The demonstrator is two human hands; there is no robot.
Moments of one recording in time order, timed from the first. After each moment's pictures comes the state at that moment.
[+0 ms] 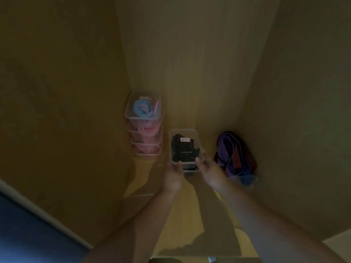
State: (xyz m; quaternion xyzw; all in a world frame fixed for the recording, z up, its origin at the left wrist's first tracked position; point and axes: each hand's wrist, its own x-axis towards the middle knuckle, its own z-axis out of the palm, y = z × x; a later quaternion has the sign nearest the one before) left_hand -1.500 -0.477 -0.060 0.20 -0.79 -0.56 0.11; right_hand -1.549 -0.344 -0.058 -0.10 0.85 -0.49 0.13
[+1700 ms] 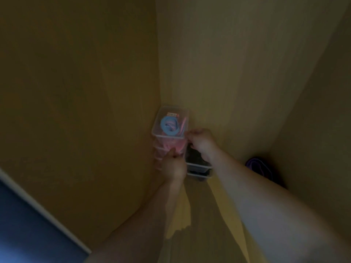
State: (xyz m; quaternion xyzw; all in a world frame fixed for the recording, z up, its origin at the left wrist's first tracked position) left_hand -1.560 -0.546 -0.020 0.32 -0.76 -0.52 0.21; right_hand -1.625 -0.475 0.057 -0.10 0.74 -0.64 0.18
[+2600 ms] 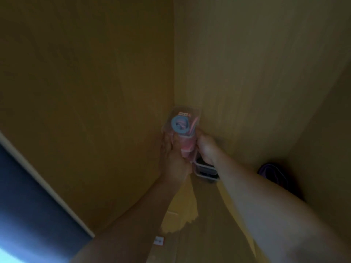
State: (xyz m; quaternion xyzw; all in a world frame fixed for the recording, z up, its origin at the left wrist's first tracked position) left_hand -1.529 -0.570 0.012 0.21 -0.90 -0.30 0.24; right_hand -1.631 -0.502 0.044 -0.10 0.69 -0.66 0.29
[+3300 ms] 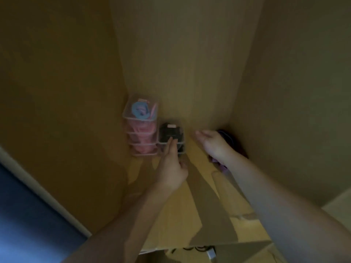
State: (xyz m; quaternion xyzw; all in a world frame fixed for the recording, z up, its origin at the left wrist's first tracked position) left_hand -1.478 -0.487 -0.017 0.01 -0.91 -0.39 0.16; right_hand -1.542 -0.347 0.045 -0.06 0.86 -0.51 0.10
